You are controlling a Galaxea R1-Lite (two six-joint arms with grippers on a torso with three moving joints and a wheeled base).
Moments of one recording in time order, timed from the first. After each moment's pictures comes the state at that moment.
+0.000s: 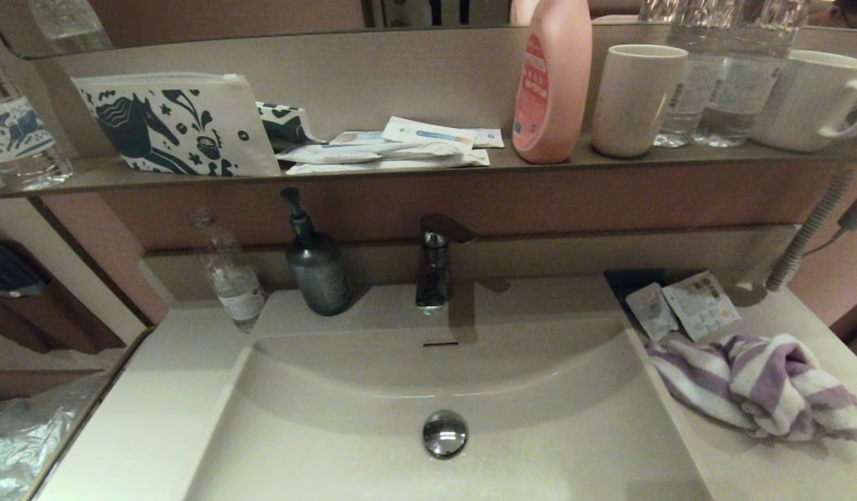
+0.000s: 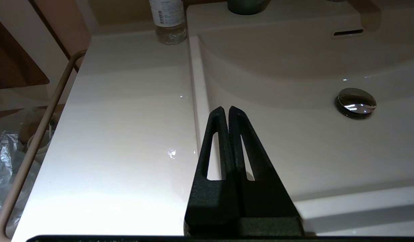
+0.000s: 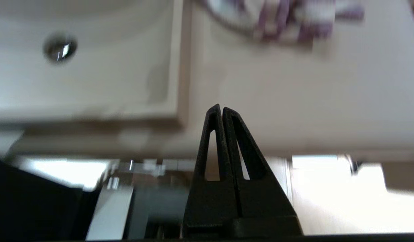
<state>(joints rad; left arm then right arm) 0.00 0.00 -0.03 0.09 -0.03 0.07 0.00 0.13 -0.55 0.74 0.08 0.05</state>
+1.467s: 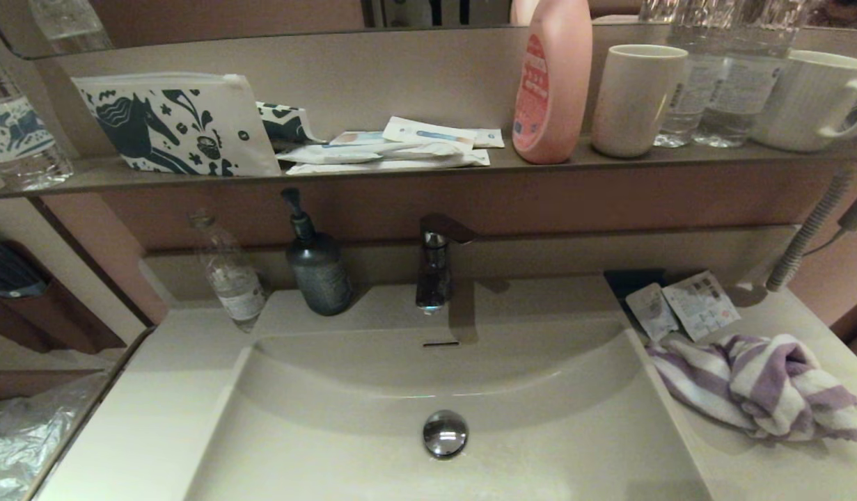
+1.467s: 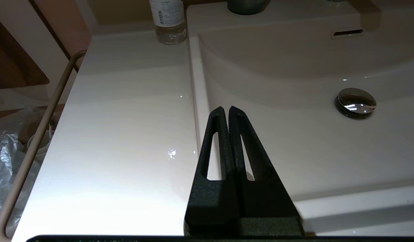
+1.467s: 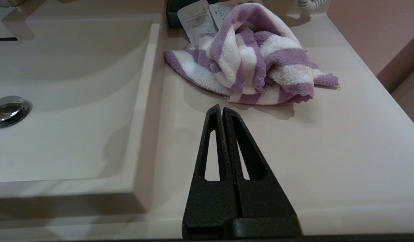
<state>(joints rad) 0.00 0.00 -0.03 0.09 -0.03 0.07 0.00 0.00 -0.01 0.01 0.00 -0.01</state>
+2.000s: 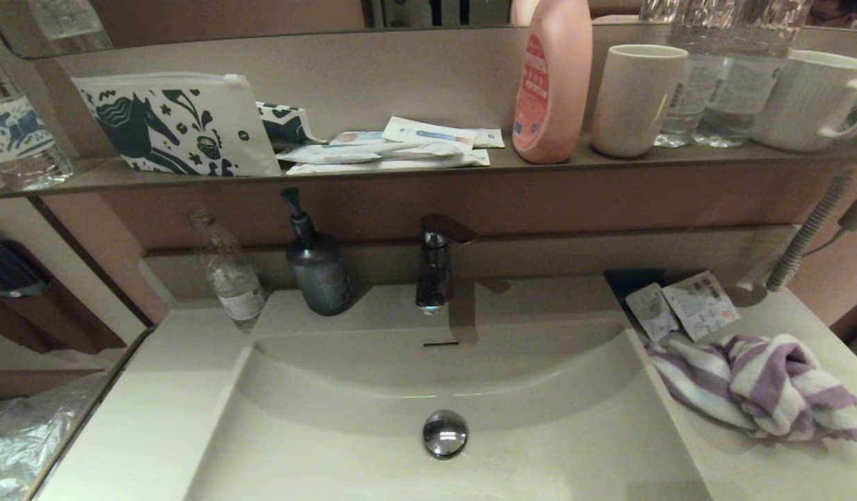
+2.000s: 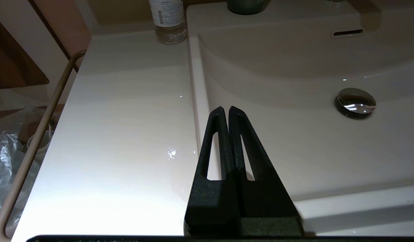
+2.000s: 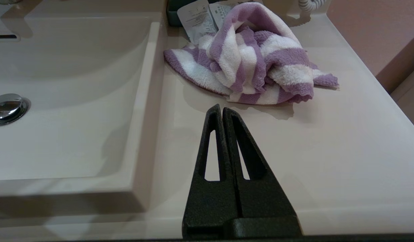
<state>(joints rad) 0.00 0.00 -0.03 0.09 -0.03 0.07 0.00 0.00 -0.01 0.01 0.00 -0.02</state>
